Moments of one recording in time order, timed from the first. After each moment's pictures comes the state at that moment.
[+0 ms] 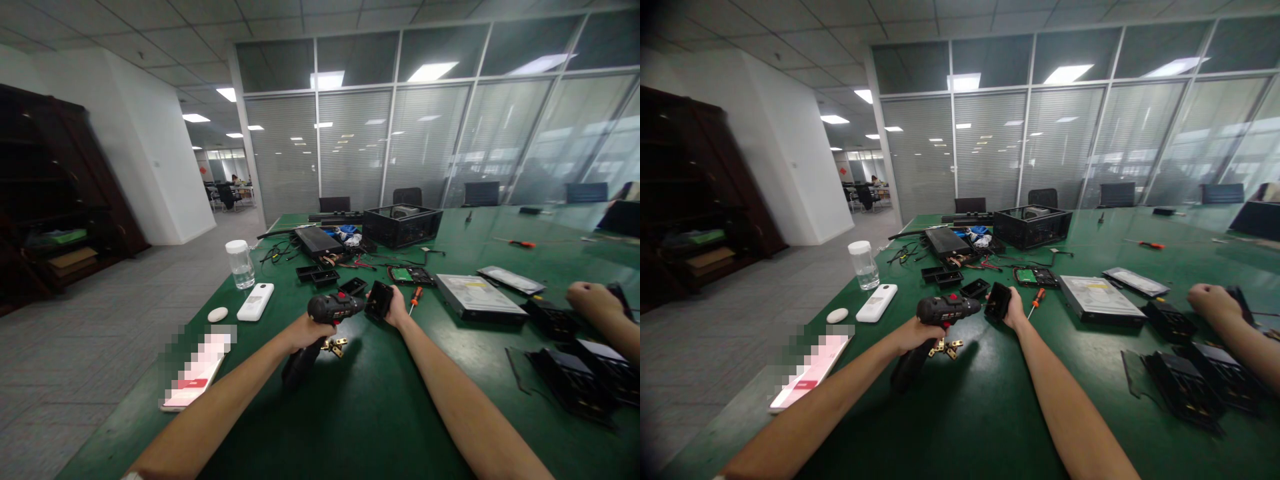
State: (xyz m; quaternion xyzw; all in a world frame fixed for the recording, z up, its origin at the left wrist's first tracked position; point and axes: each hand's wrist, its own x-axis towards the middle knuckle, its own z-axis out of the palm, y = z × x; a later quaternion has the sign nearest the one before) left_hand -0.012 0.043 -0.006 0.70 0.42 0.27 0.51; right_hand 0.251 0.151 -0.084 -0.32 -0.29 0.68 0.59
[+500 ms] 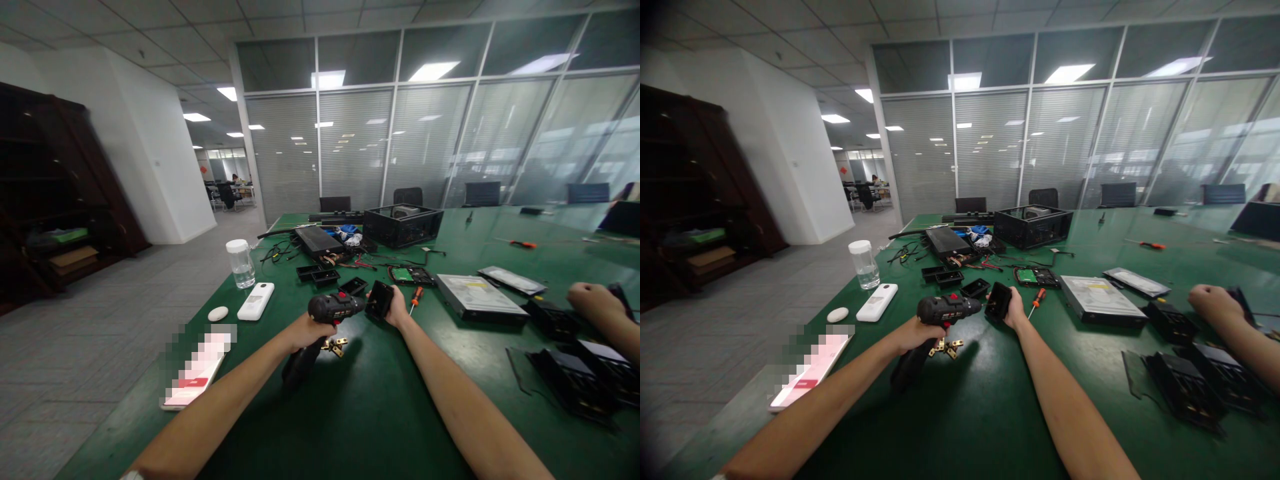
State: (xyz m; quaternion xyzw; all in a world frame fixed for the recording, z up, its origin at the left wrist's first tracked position) left_hand -0.011 0.041 -0.003 0.69 0.43 0.26 0.51; right_hand 0.250 0.151 -0.083 -0.33 -0.29 0.67 0.60
